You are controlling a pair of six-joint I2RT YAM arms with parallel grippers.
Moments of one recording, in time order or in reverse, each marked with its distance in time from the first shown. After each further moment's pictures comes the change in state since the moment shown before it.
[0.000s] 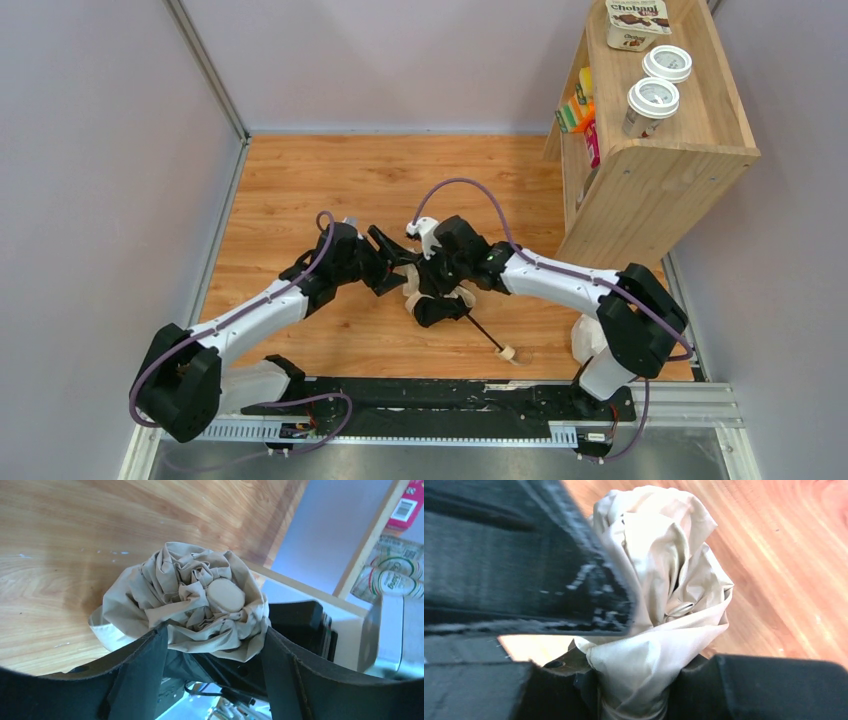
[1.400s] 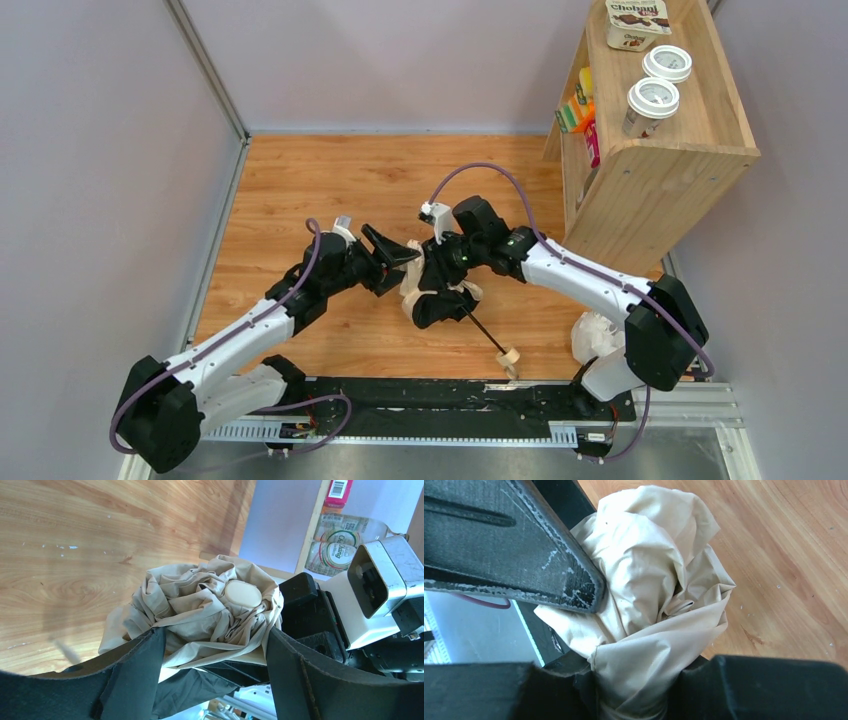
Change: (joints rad) left arm -0.039 -0.173 -0.045 0.069 -0.038 -0.007; right arm -0.134 -0.115 0.055 -0.111 -0.368 0.134
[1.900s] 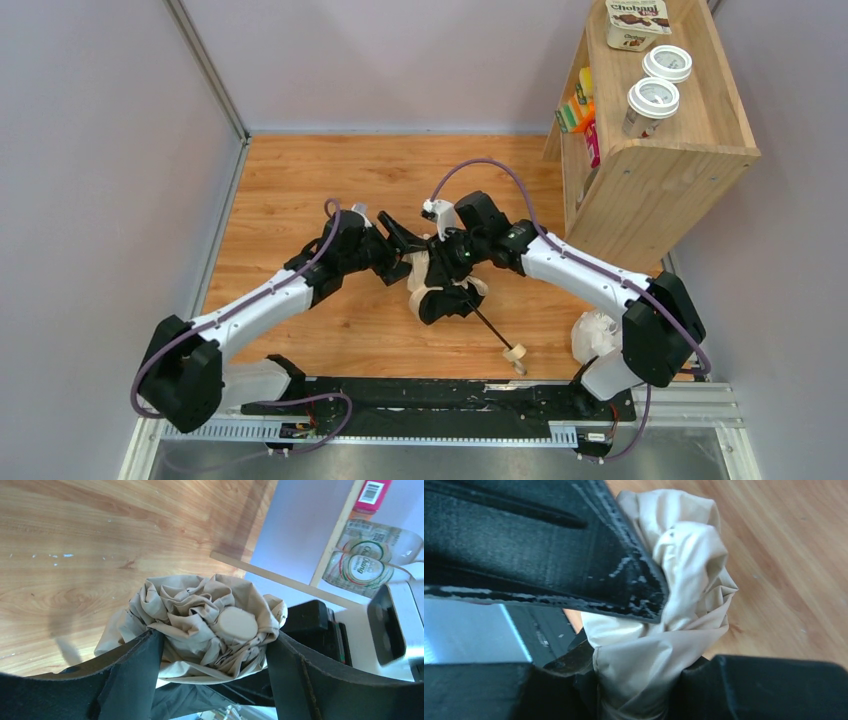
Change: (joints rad) left arm 0.000 0.184 0.138 -0.048 0.037 0.004; right arm -0.021 0.019 0.034 -0.063 -0.018 -0.037
